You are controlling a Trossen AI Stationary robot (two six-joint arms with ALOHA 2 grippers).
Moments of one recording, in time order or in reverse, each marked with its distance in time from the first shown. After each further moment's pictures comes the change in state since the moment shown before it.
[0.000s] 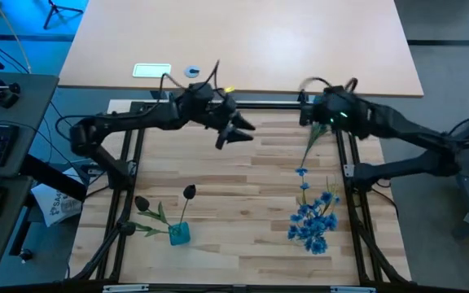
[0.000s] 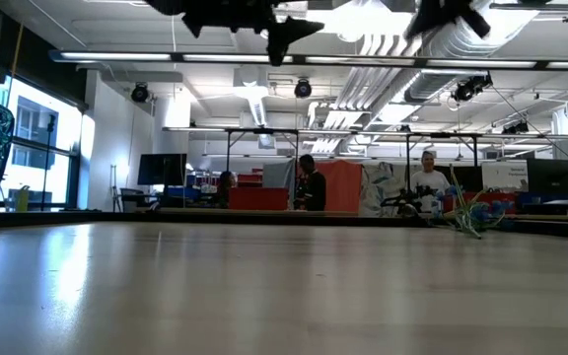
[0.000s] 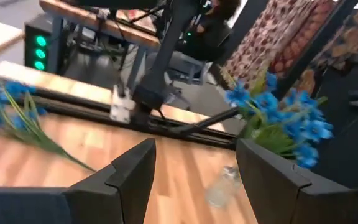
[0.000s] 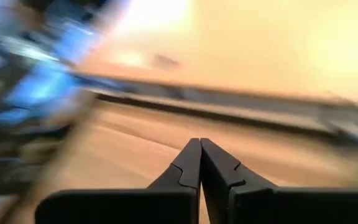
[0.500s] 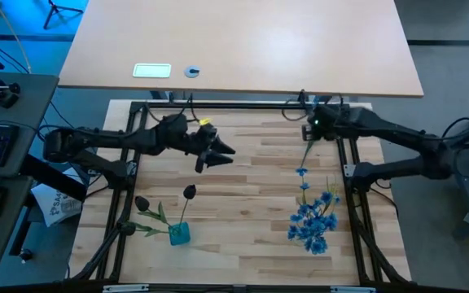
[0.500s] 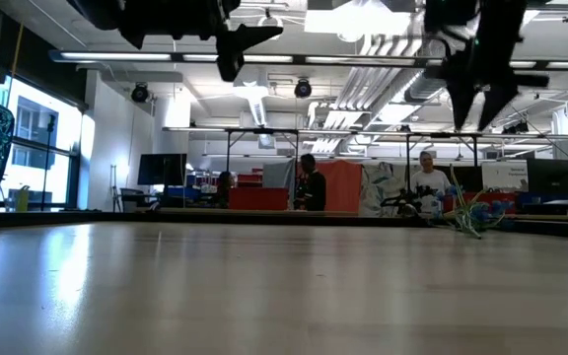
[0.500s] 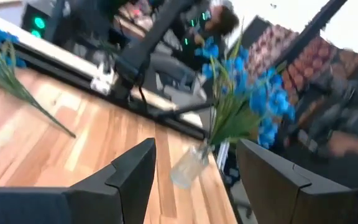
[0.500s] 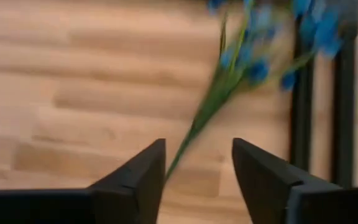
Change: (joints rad) left arm -0.139 -0.274 -0.485 0.305 -0.175 -0.242; right arm -0.208 0.088 -0.212 -0.402 -0.154 0.179
